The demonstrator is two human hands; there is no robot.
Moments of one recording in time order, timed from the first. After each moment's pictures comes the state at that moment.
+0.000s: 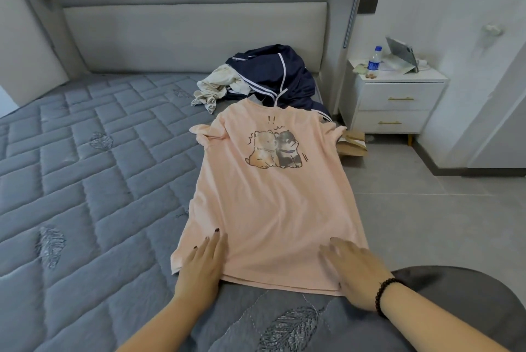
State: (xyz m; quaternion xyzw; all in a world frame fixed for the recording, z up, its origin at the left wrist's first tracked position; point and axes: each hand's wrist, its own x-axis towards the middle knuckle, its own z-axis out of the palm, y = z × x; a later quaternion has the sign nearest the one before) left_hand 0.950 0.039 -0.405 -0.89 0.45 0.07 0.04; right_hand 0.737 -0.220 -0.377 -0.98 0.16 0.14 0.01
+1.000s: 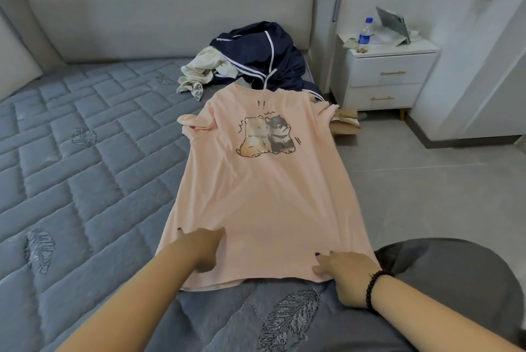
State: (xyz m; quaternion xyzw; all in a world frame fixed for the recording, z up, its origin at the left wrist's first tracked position) left_hand 0.979 -0.002 -0.345 -0.85 0.40 0.27 0.21; right_hand 0.741 -0.190 -0.368 -0.94 0.14 0.29 0.09
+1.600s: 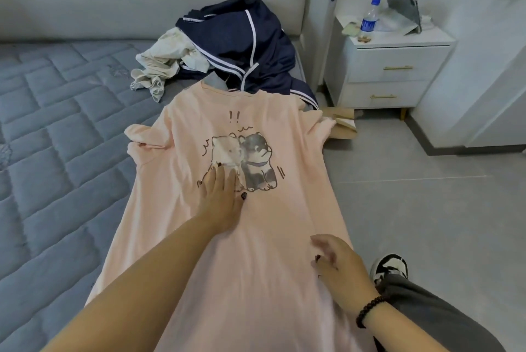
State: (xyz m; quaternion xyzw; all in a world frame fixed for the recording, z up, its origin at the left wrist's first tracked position) left_hand 1.094 -0.235 -0.415 -0.90 0.40 0.13 -0.07; right_hand 0.827 -0.322 -0.408 -0.76 0.40 -0.06 0.51
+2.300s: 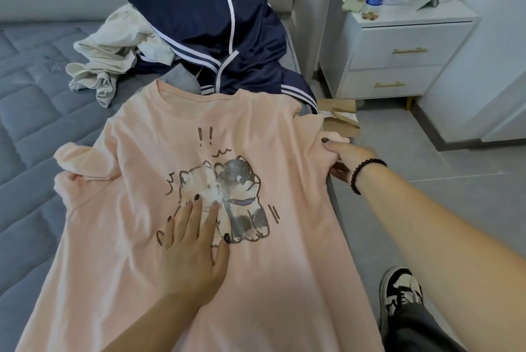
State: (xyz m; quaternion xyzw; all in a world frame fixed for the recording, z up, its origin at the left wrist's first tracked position) left_hand 1.110 -0.255 -0.466 -0.91 0.41 -0.02 -0.09; right_hand 1.007 -0.561 -0.389 -0.41 0.56 -0.20 0.69
